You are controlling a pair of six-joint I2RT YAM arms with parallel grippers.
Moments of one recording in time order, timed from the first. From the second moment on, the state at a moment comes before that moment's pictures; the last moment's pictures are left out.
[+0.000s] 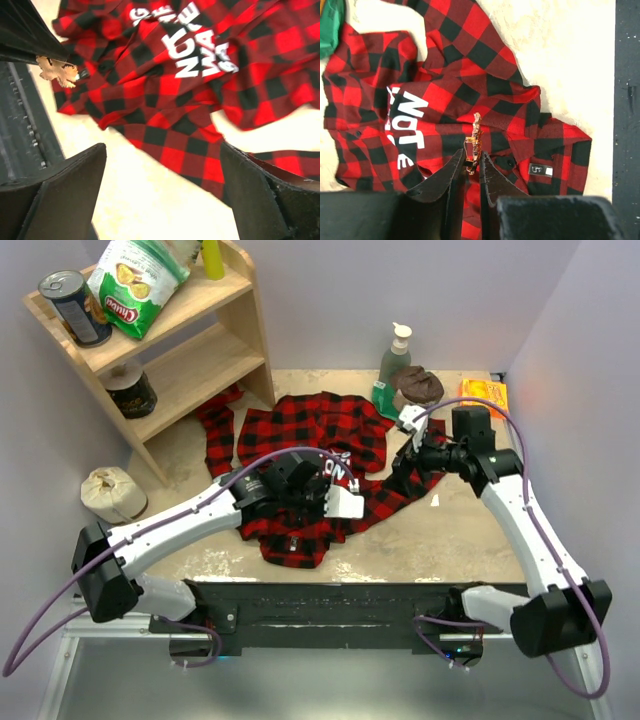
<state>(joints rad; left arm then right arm) -0.95 1.36 1.19 -0.63 0.16 0.75 0.20 1.20 1.14 -0.72 -0.75 -0.51</state>
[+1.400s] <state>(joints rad) -0.84 1.59 1.40 -0.77 0.35 0.73 0.23 0.99 0.85 -0.38 -0.70 -0.55</state>
